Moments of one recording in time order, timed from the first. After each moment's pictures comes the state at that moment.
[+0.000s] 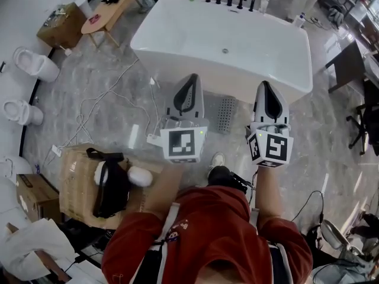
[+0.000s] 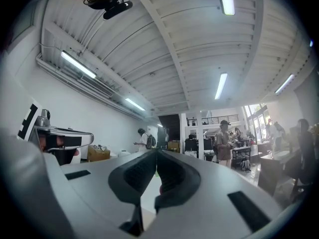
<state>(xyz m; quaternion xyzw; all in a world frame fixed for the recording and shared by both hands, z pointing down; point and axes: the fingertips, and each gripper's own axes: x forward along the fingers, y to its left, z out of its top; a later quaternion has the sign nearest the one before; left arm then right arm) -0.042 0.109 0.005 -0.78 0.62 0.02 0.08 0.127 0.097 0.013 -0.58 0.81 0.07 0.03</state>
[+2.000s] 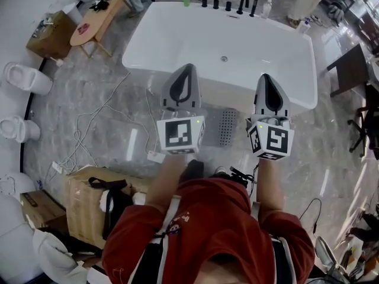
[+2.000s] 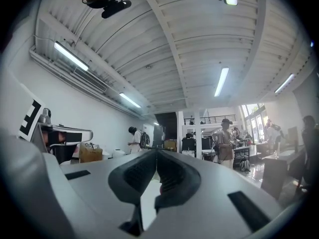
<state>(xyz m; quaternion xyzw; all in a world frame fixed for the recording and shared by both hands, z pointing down) -0.086 -0.091 0.006 -0.78 0.62 0.04 0.07 0.096 -0.093 0.018 -0.60 0.80 0.07 0.03</state>
